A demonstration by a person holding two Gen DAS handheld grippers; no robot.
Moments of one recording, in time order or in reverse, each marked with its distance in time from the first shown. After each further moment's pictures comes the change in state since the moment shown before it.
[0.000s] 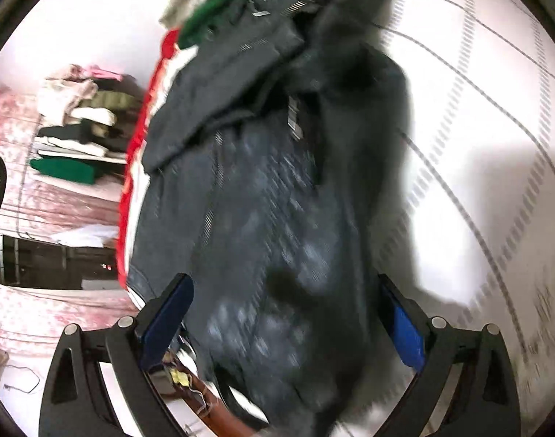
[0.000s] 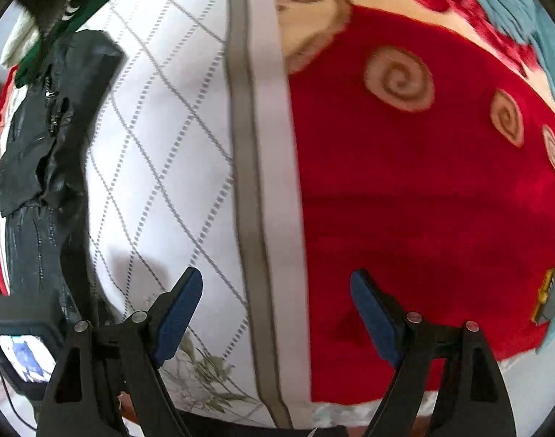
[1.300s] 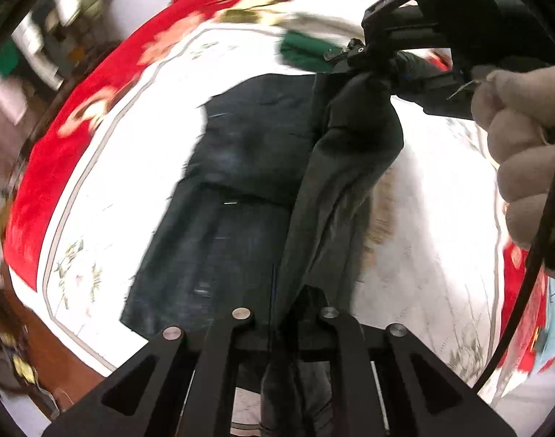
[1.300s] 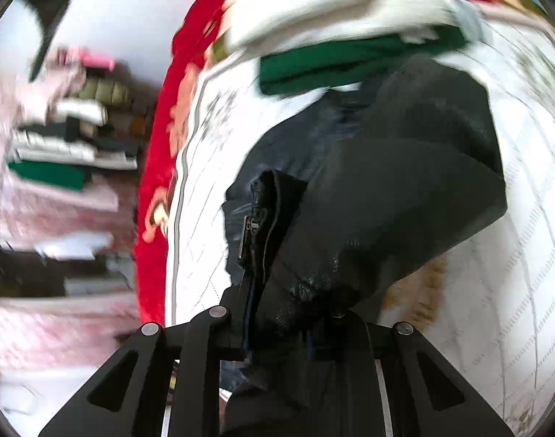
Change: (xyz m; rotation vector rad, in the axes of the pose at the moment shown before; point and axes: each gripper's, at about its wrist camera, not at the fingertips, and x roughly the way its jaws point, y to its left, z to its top) left arm 0.082 0.322 -0.002 -0.428 -0.046 -0.754; right arm -0.068 0.460 0.100 -0.188 -0.103 0.475
